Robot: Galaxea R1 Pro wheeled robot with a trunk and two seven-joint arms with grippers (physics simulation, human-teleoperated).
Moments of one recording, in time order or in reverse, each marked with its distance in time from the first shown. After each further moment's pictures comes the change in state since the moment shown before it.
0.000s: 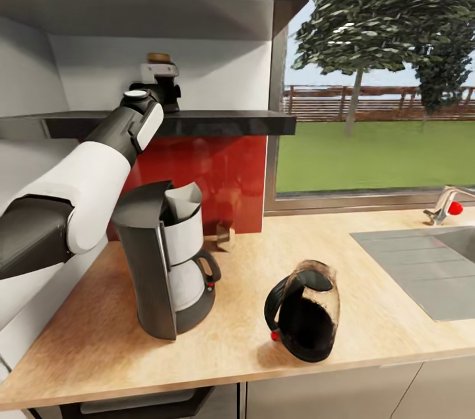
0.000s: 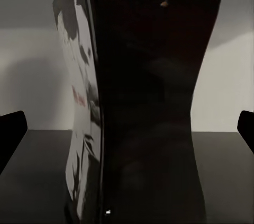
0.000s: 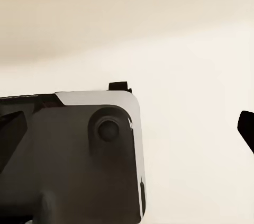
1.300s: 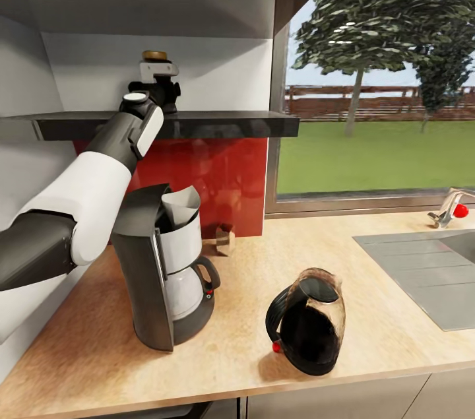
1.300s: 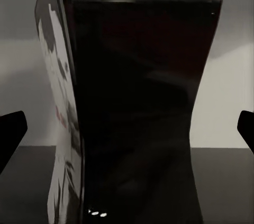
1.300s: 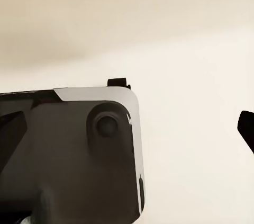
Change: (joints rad) left arm 0.062 0.004 -0.005 -0.124 -0.011 0.009 0.003; right arm 0.008 -0.002 0.000 0.002 0.000 0.000 0.000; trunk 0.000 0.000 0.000
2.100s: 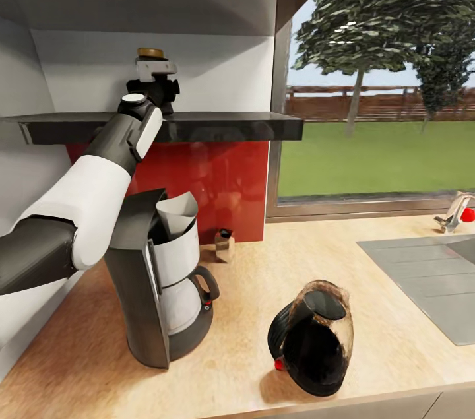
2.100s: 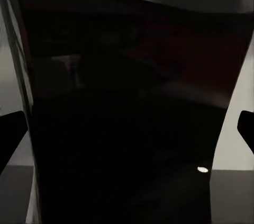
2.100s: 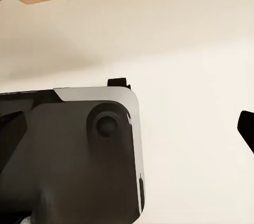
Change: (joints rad) left arm 0.023 0.003 0.002 -0.051 0.001 -0.011 0.002; right arm 0.000 0.000 0.000 0.000 0.000 0.001 0.000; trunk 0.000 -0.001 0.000
